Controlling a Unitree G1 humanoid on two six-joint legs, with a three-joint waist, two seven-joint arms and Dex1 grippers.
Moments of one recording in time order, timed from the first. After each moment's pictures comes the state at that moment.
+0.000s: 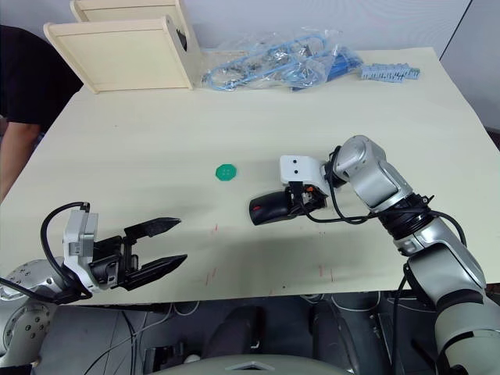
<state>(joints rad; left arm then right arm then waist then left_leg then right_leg) 0.26 0.75 0.39 -0.35 -0.78 0.34 -1.22 -0.89 -0.53 0.51 0.15 -0.07 0.47 1.37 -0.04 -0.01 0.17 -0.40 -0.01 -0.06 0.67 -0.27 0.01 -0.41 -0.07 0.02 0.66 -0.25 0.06</state>
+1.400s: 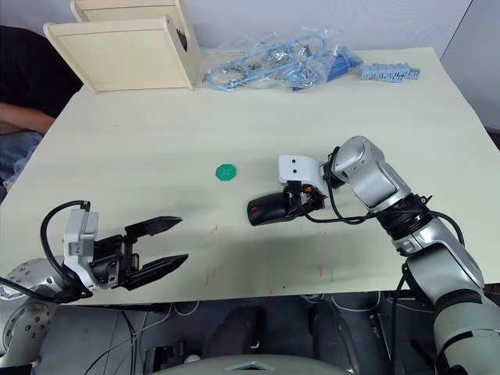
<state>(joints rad) 0.26 0.75 0.39 -0.36 -0.78 0.34 -1.22 -0.89 -0.52 0.51 0.15 -0.05 0.50 1.37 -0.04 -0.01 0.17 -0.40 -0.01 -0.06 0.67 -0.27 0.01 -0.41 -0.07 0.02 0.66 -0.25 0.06</state>
